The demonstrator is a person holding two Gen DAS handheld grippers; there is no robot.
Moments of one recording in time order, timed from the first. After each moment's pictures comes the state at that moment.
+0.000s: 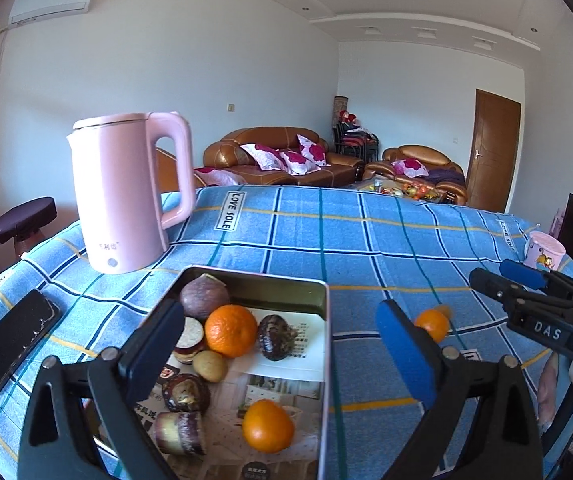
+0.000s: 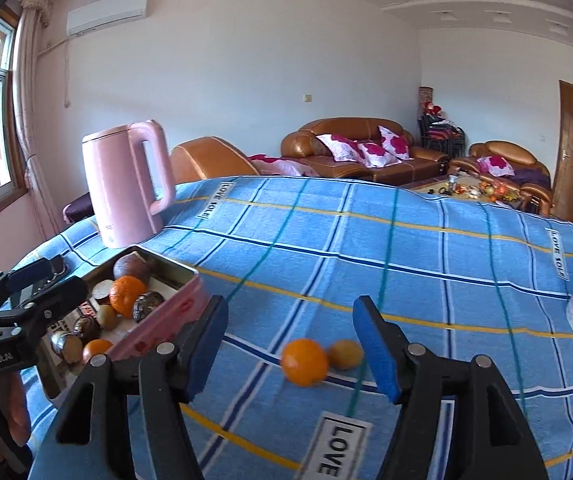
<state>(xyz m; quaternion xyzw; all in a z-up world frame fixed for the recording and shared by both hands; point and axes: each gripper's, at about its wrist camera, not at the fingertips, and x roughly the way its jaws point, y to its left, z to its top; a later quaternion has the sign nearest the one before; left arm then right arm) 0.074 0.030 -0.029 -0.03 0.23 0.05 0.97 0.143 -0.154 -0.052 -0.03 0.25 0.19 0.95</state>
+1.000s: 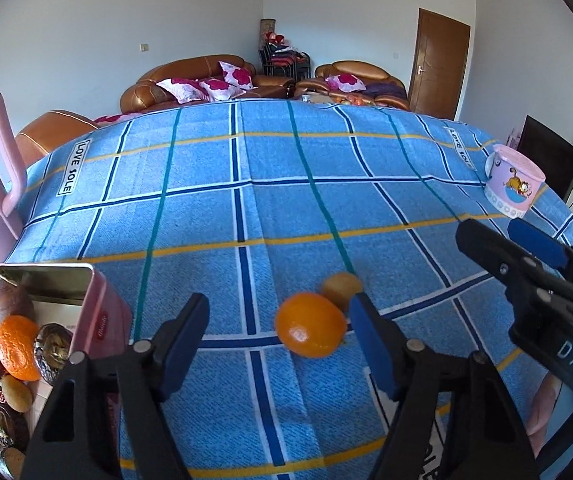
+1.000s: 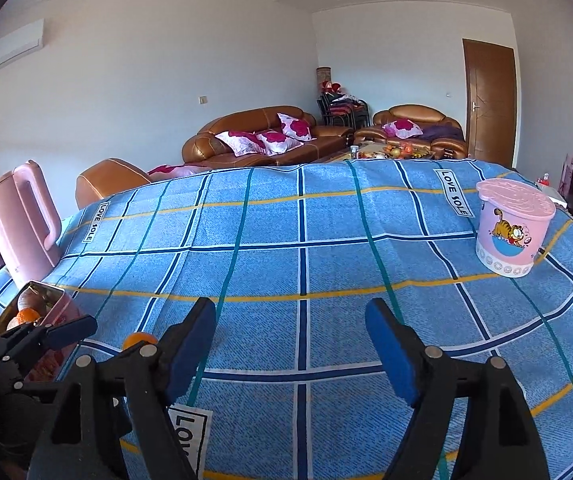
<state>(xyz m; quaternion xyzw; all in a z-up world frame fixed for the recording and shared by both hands) 0.179 -0.084 -0.077 0.01 0.37 -0.07 0.93 0.161 -0.229 -0.068 0.03 0.28 0.05 0.96</state>
